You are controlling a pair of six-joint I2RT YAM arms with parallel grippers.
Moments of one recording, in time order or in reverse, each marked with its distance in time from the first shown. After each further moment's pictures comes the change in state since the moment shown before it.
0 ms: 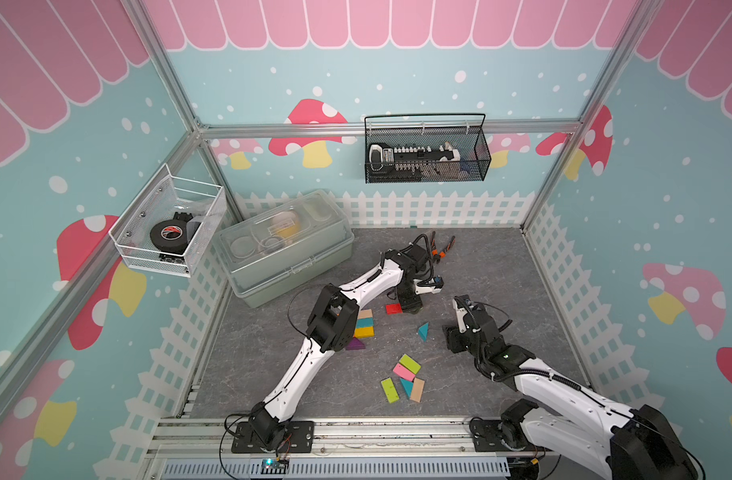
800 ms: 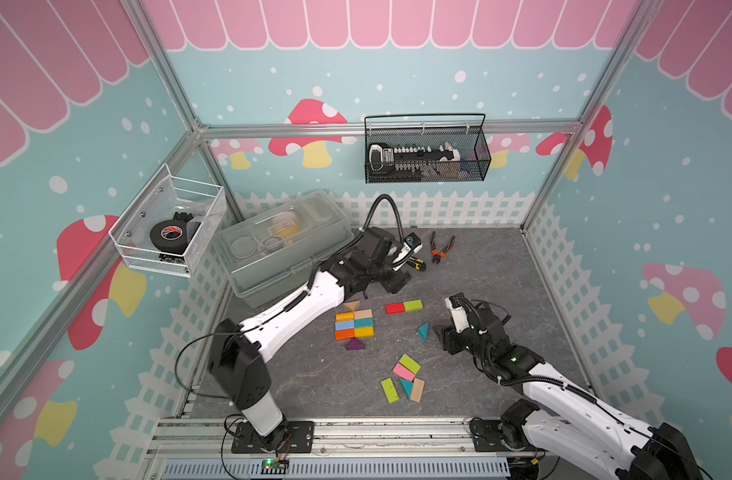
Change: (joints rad) left arm 0.000 -1.022 -0.901 0.650 -0.137 -0.438; right arm 0.096 -0.064 0.091 -0.082 -0.199 -0.034
